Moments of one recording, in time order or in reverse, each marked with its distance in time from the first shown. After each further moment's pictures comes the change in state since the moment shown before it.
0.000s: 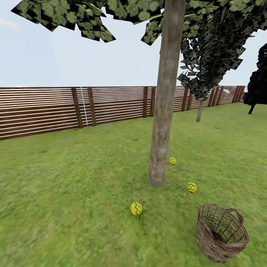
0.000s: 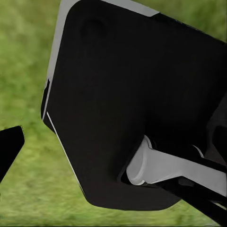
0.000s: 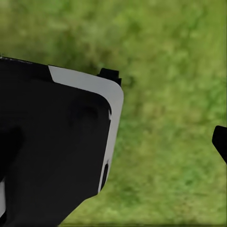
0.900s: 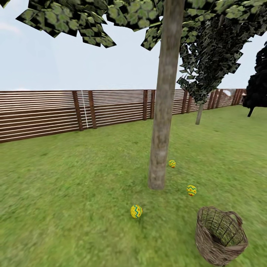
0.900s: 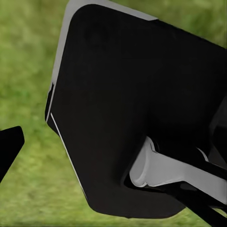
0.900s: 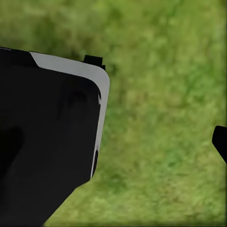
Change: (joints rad) left arm 0.012 -0.016 0.000 0.079 -0.001 -0.154 0.009; right arm 0.001 0.083 0.000 0.078 -0.001 -0.011 -0.234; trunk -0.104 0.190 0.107
